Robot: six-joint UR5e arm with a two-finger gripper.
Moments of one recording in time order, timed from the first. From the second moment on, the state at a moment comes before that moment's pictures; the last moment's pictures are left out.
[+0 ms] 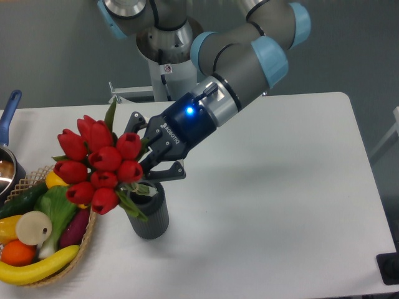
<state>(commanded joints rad) 2.50 -1.86 -1.64 -0.74 0.24 0.95</state>
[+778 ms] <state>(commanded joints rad) 2.49 -1.88 -1.73 -0.74 0.24 0.99</state>
